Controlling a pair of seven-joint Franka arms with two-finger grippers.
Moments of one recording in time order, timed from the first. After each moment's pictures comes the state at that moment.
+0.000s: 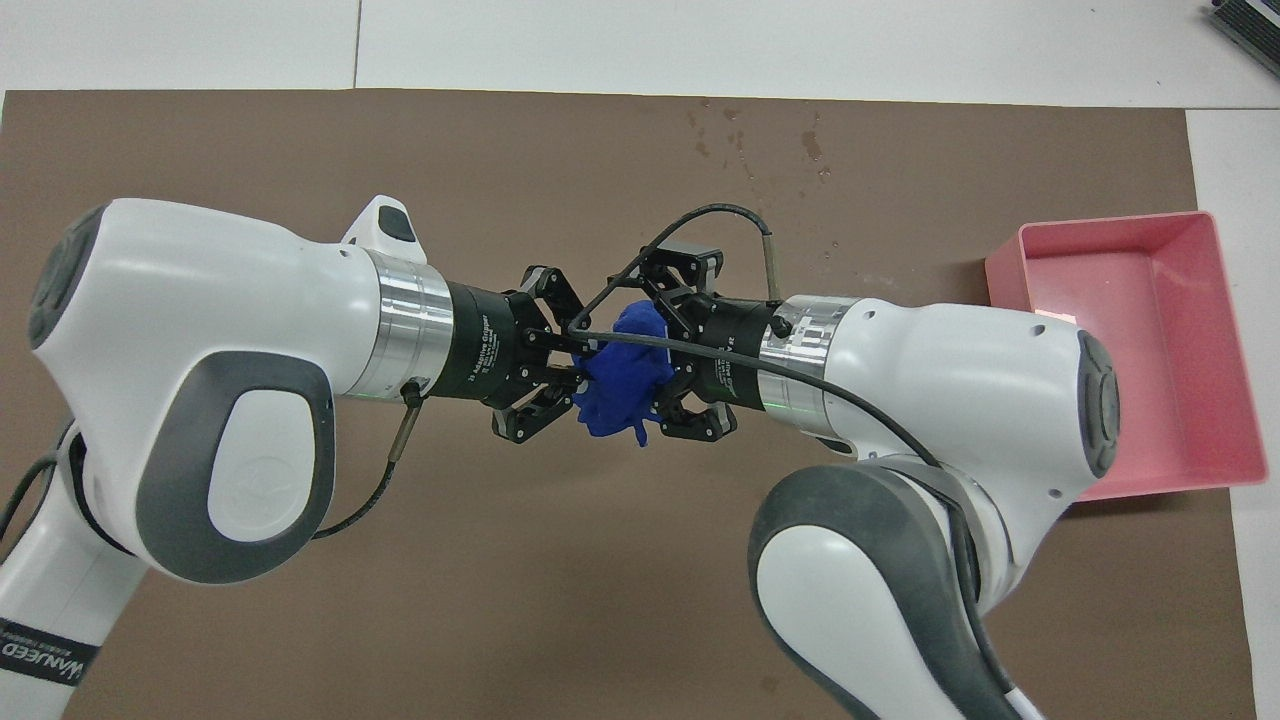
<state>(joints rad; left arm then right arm) -0.33 0.00 -0.15 -1.82 -0.73 2.04 -1.42 0.51 0.02 0.01 -1.94 0.81 2.45 1.33</state>
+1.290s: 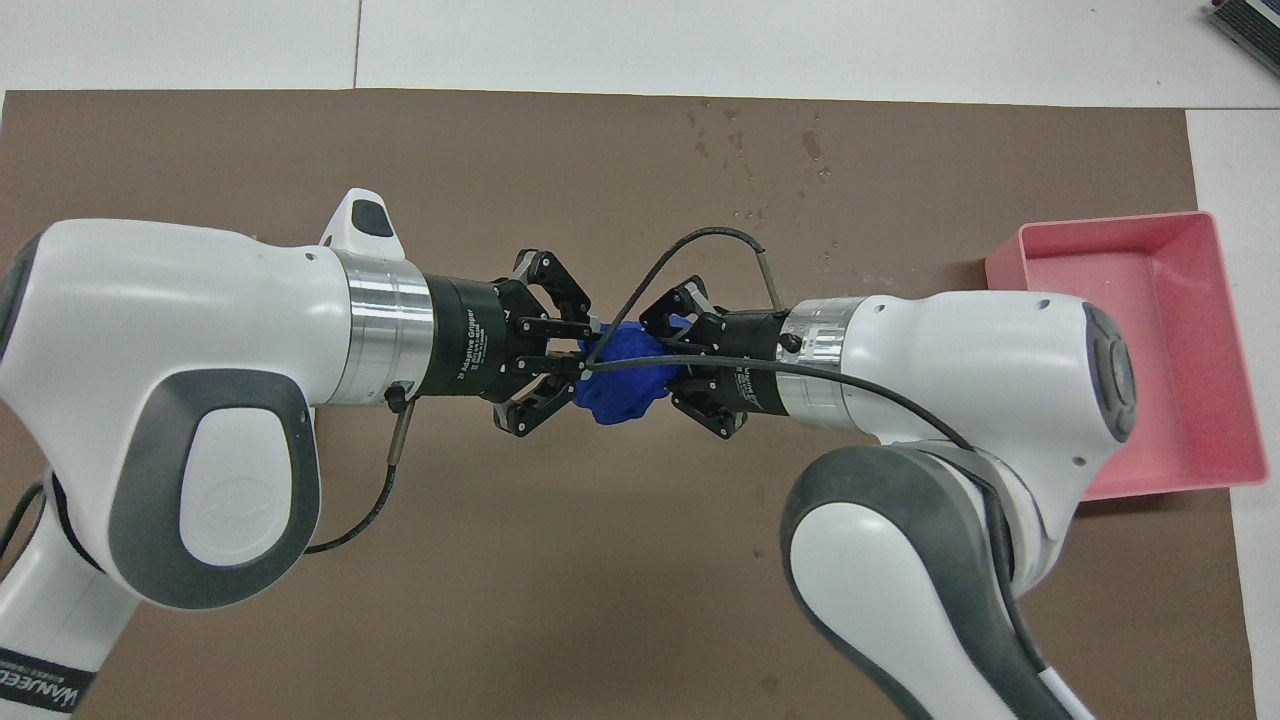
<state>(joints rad) -0.34 -0.03 -0.15 -1.84 -0.80 2.11 -1.39 0.46 0.01 0.00 -1.94 0.76 2.27 1.04</state>
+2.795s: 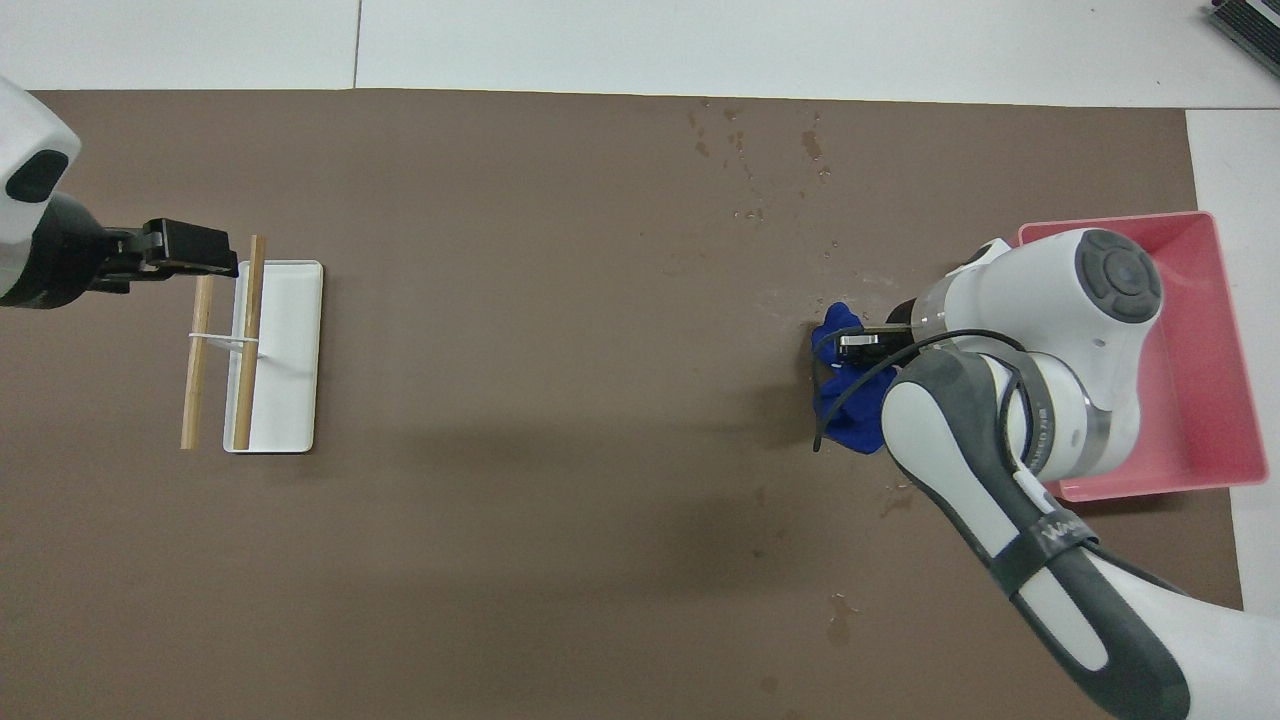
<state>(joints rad) 0.02 -0.02 -0.11 -1.62 -0.06 1.69 -0.03 0.20 0.20 0.01 -2.03 0.24 2.27 0.07</state>
